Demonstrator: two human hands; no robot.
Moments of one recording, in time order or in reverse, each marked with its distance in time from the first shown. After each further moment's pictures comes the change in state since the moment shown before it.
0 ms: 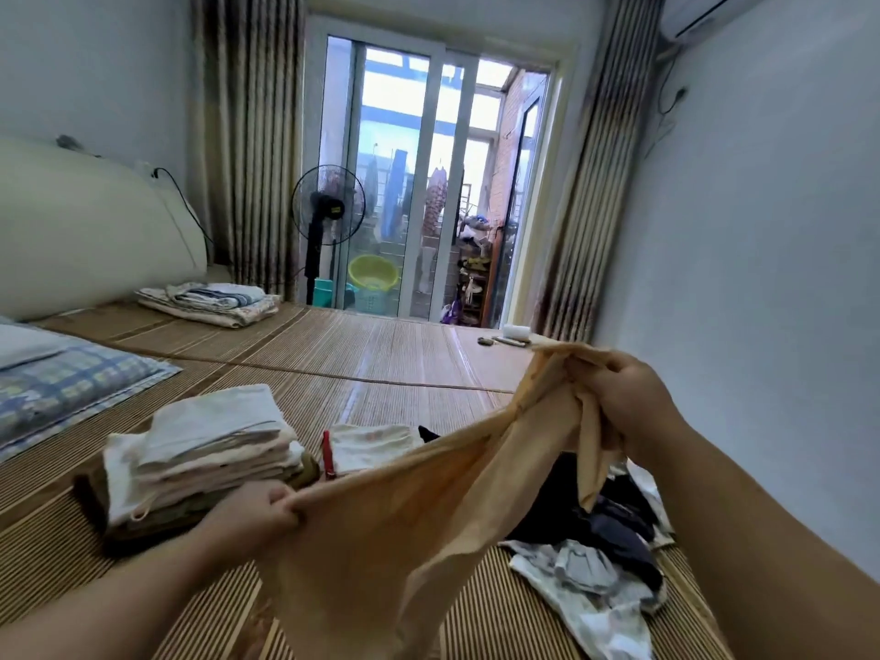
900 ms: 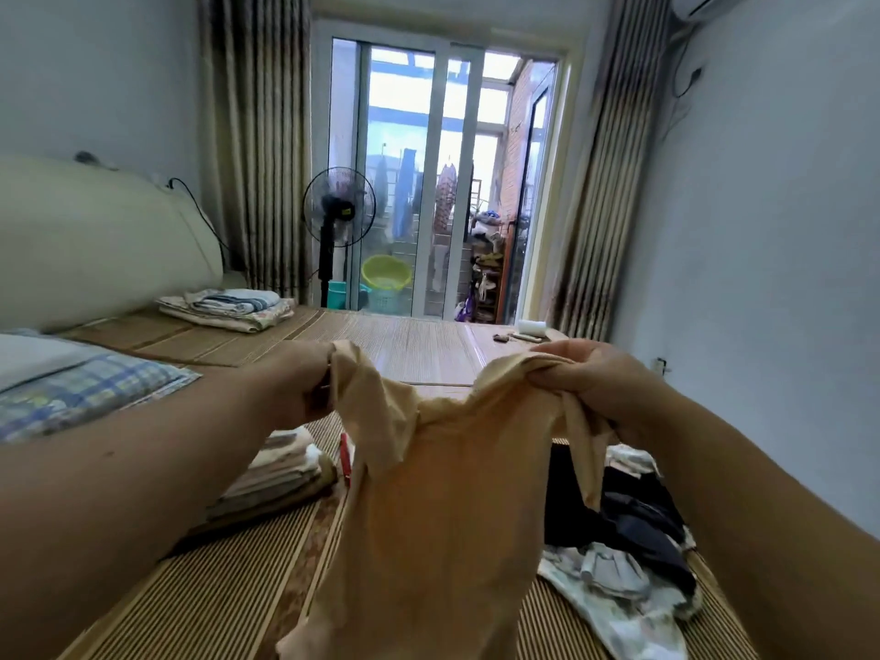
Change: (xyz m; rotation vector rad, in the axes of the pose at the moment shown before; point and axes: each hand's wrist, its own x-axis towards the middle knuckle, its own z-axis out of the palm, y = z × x) left_hand 0.049 0.116 -0.070 -0.763 -0.002 -0.167; right_hand -0.007 -0.032 0.026 -0.090 -0.384 0.095
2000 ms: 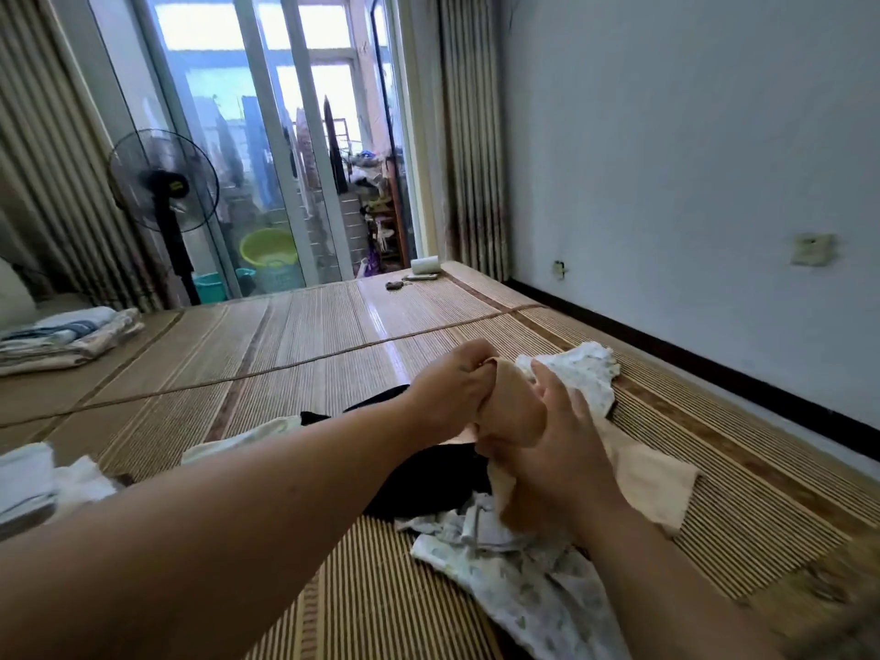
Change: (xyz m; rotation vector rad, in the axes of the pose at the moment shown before) left_hand 0.050 -0.095 0.345 0.554 -0.612 0.582; right_hand 0.002 0.241 -0.081 -0.367 0.540 0.036
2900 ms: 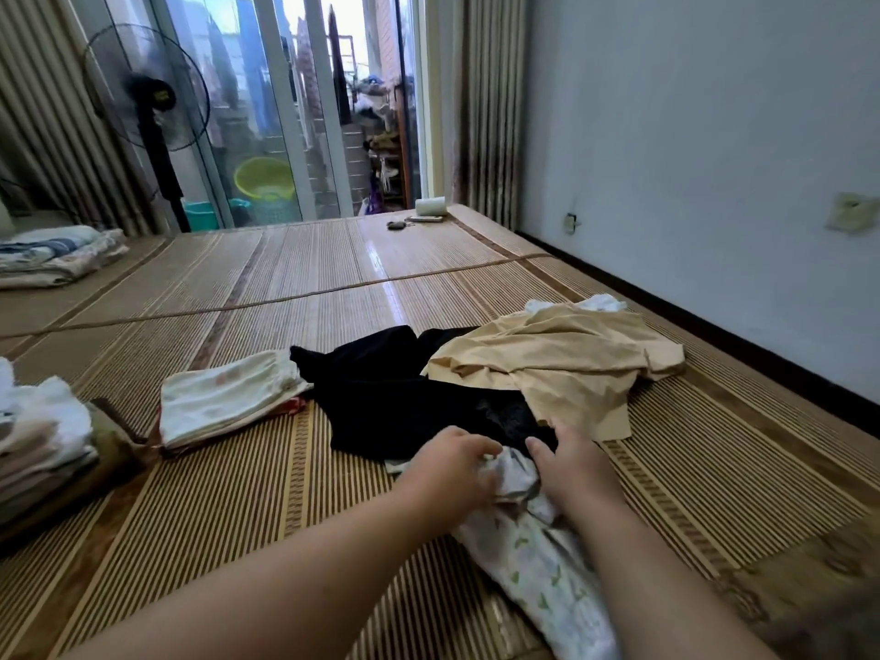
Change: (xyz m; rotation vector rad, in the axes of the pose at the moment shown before) left_hand -0.058 -0.099 0.068 0.378 -0.140 -0.274; right_hand 0.001 0.086 0.057 -0.249 -0.235 0.387
